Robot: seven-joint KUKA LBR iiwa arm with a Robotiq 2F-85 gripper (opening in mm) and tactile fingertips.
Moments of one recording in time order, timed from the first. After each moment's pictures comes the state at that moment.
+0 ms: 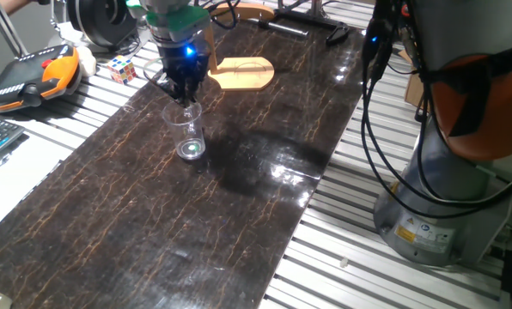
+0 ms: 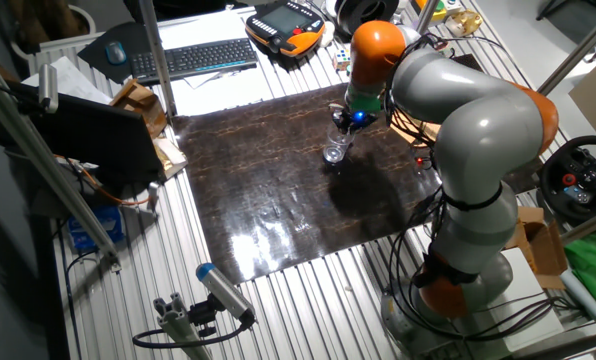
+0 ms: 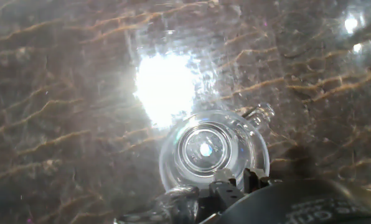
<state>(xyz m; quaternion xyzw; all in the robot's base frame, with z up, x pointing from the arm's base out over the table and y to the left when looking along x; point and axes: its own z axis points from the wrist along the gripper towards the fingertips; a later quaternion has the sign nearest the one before) 0.553 0.027 0.173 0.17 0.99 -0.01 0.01</state>
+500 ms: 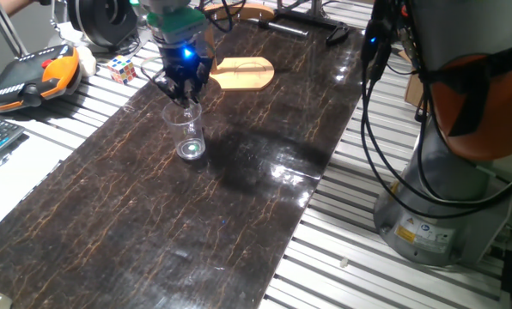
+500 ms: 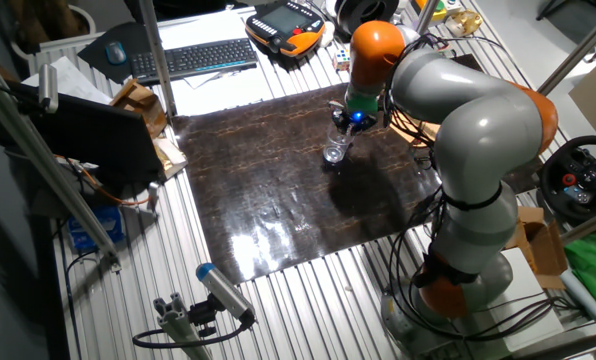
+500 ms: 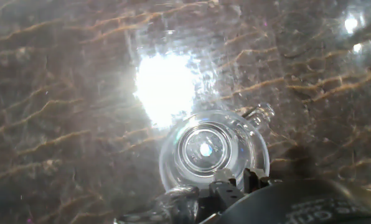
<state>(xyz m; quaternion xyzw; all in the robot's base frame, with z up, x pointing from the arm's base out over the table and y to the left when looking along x) 0.547 0.023 0.169 0.25 0.97 -0.01 0.01</state>
